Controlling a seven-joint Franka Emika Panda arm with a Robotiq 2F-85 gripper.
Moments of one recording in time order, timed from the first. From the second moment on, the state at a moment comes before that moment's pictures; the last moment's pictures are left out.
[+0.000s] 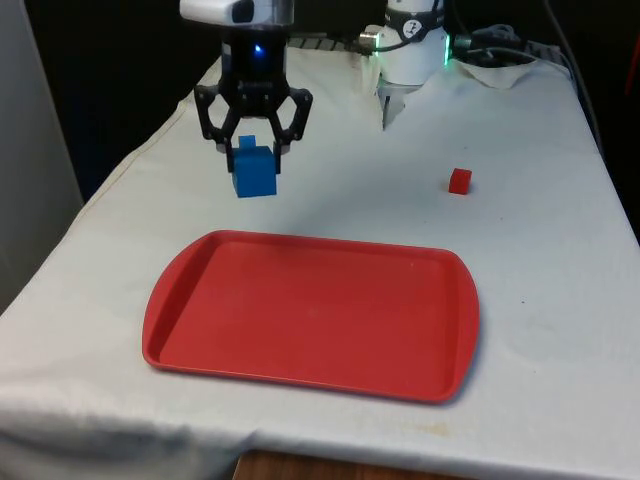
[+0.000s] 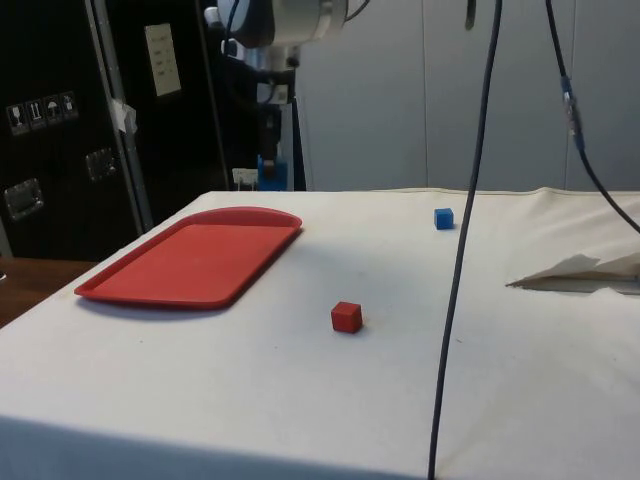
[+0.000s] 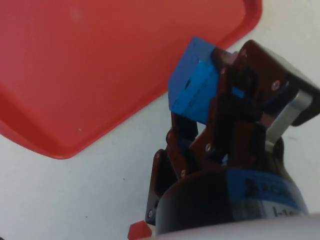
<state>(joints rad) 0.43 0.55 -0.74 -1.93 0.56 2.50 -0.99</state>
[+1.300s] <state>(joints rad) 0.44 0.79 -0.66 -1.66 0.58 2.42 -0.83</state>
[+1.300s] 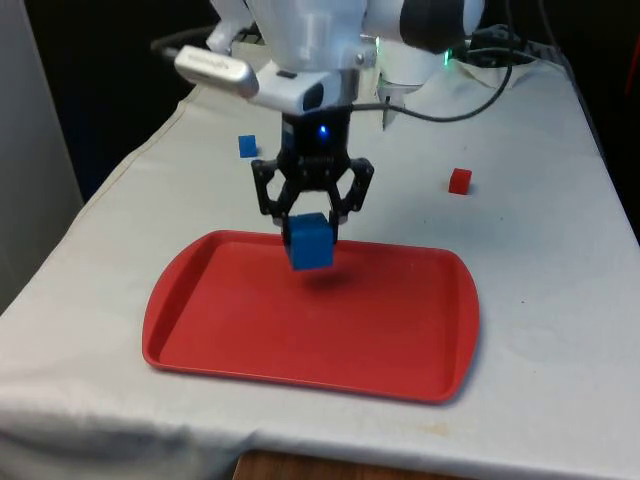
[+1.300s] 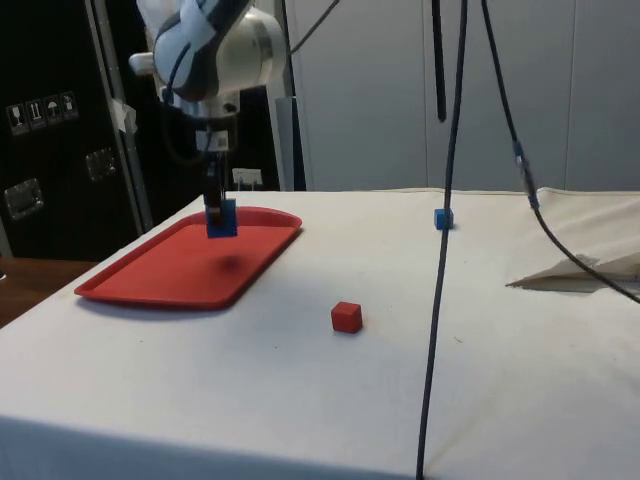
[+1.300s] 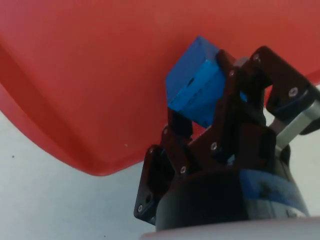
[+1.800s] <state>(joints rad) 0.43 0.87 -0.65 -1.60 0.64 2.41 -0.84</state>
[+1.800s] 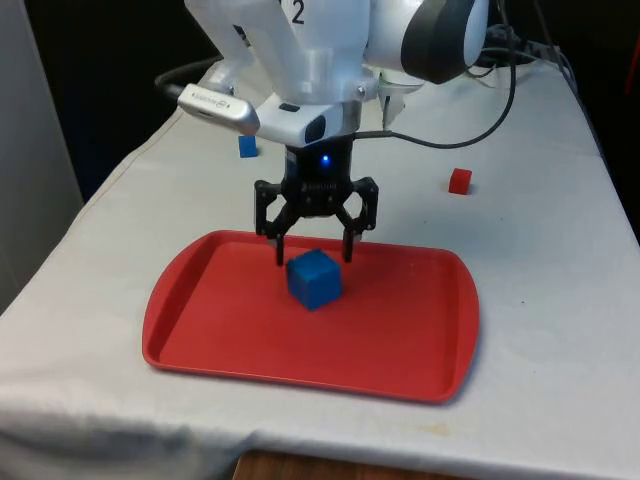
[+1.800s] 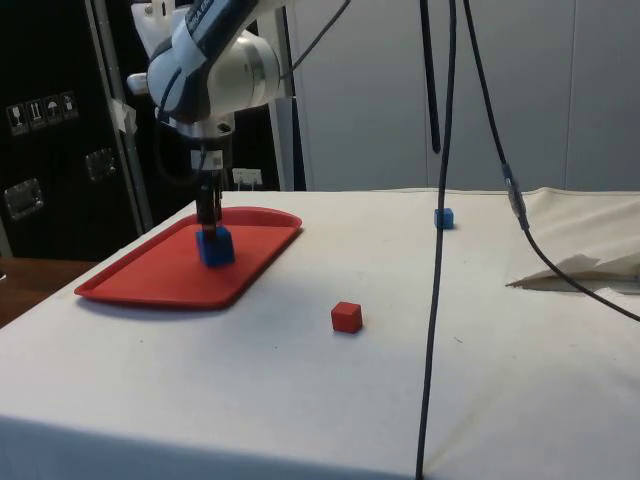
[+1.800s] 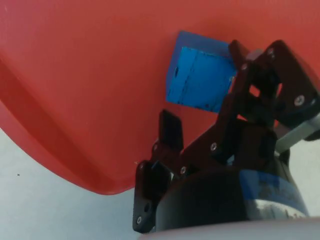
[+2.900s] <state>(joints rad) 0.43 0.79 -0.67 -1.62 0.62 2.37 -0.84</state>
